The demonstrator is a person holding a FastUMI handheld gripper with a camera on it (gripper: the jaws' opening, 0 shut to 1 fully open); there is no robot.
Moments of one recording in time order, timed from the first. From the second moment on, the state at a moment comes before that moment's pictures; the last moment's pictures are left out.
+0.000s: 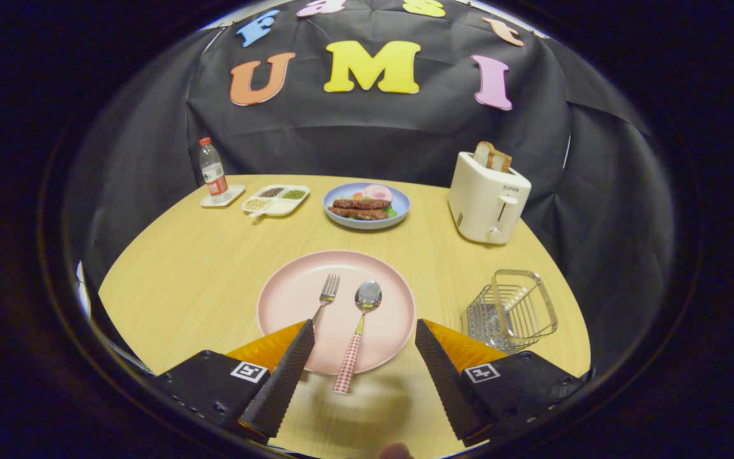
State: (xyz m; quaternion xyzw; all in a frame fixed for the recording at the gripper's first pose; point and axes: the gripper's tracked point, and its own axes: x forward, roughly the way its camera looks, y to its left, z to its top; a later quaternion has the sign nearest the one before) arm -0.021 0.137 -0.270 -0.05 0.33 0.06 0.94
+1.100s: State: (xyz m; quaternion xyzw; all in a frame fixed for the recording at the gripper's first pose) arm -0.007 0.133 -0.302 -0.04 0.43 0.05 0.90
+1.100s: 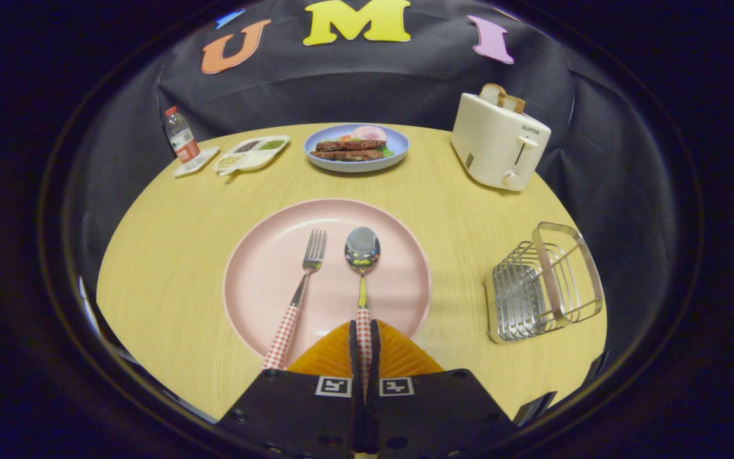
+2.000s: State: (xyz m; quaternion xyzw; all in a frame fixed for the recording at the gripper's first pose) arm -0.036 -0.032 -0.152 -0.05 0.52 0.04 0.85
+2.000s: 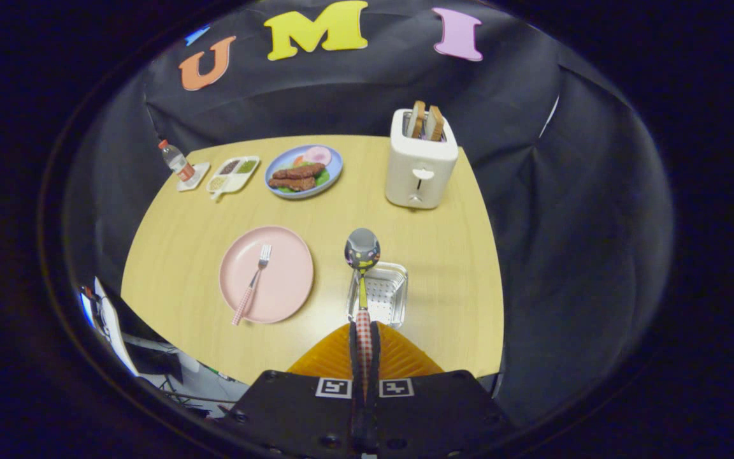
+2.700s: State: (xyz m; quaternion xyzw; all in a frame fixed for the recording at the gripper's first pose) arm -0.028 -0.038 -0.206 0.03 0.70 0.00 0.72
